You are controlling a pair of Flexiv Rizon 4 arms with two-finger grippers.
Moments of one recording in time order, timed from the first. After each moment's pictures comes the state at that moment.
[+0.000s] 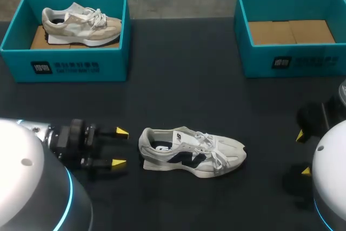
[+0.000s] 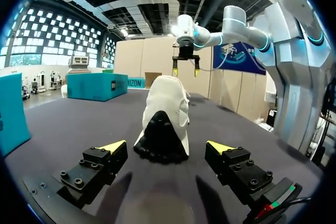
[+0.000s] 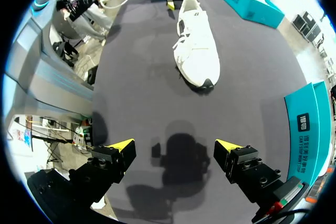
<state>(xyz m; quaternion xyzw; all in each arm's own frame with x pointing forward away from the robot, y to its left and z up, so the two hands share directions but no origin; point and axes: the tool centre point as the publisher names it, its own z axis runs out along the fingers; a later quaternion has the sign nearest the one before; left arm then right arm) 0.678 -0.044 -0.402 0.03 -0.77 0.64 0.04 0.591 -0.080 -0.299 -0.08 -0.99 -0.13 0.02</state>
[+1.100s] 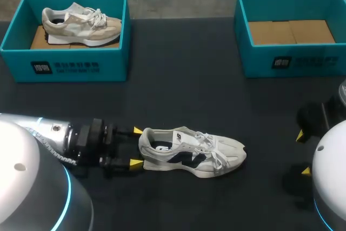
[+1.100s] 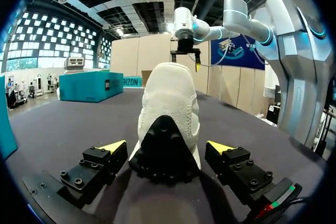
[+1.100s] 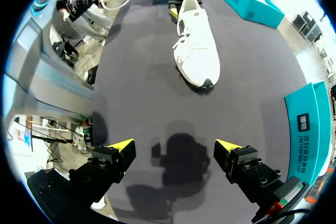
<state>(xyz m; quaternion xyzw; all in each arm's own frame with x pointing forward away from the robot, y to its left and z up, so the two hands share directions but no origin) 0.682 -0.088 -0.413 0.01 -0.78 0.63 0.04 0.591 -0.080 -0.299 -0.08 -0.99 -0.13 0.02</state>
